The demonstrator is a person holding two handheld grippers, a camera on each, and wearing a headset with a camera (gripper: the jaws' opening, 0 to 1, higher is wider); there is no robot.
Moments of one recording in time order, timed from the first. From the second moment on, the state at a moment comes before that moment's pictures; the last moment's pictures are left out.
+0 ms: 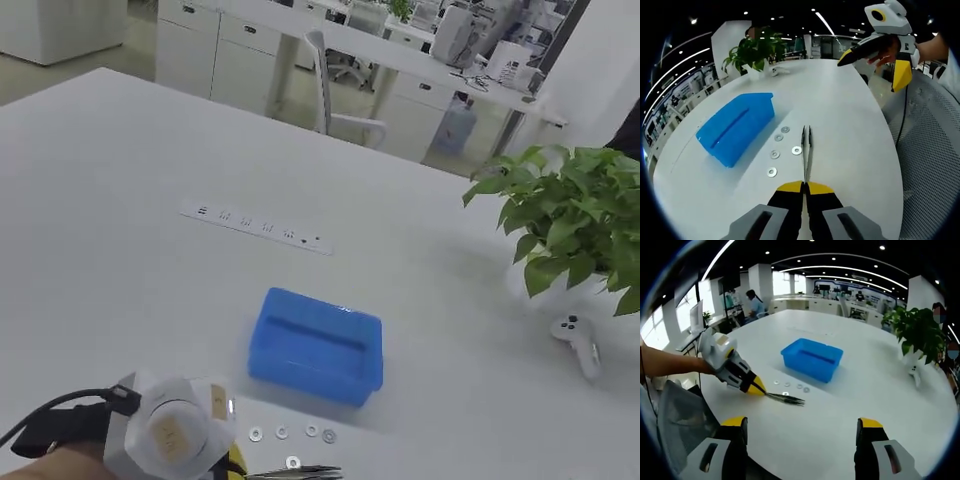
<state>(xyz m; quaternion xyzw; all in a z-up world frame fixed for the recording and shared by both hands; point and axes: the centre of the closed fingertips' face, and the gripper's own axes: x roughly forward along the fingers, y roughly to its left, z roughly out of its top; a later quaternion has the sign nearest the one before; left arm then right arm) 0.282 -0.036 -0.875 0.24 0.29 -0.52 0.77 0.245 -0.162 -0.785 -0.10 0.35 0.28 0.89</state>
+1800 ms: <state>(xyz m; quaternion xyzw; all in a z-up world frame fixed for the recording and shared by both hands) 0.193 -0.042 -0.748 0.24 0.17 -0.55 0.78 0.200 -0.017 -0.795 -0.28 0.25 0.59 0.71</state>
